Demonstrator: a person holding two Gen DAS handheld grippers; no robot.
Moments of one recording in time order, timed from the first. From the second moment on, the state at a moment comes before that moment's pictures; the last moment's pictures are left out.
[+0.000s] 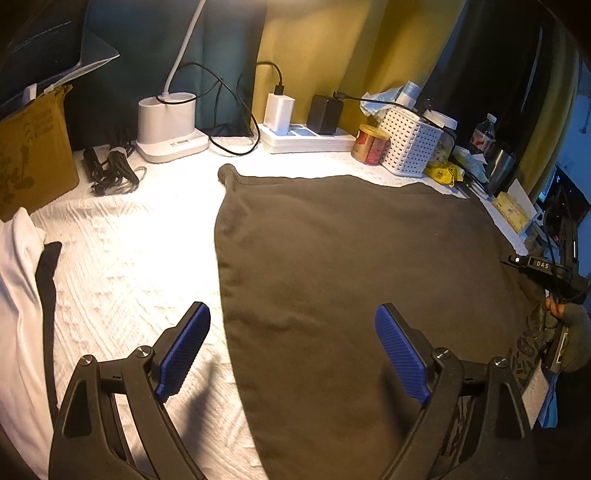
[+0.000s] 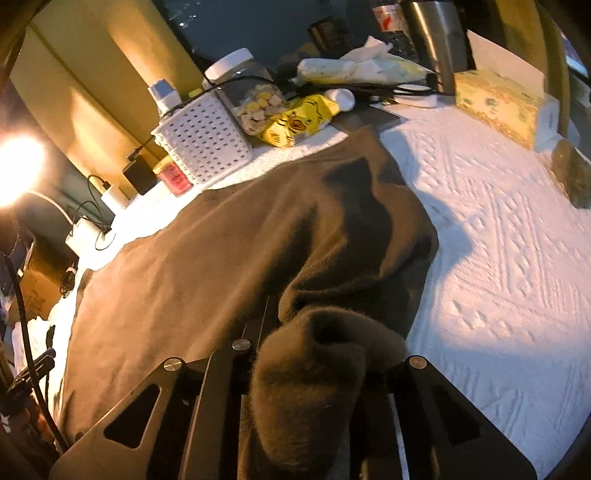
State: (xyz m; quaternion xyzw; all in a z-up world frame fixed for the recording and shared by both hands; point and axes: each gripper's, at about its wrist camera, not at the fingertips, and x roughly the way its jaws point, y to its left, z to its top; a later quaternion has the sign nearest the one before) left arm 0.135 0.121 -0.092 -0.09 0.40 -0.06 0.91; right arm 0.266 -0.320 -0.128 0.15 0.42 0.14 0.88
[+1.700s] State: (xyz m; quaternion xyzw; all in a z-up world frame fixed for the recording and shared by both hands) left arm 0.071 0.190 -0.085 -0.10 0.37 -0.02 0.92; right arm 0.189 -0.031 -0.112 -0.04 0.47 0.39 0.79
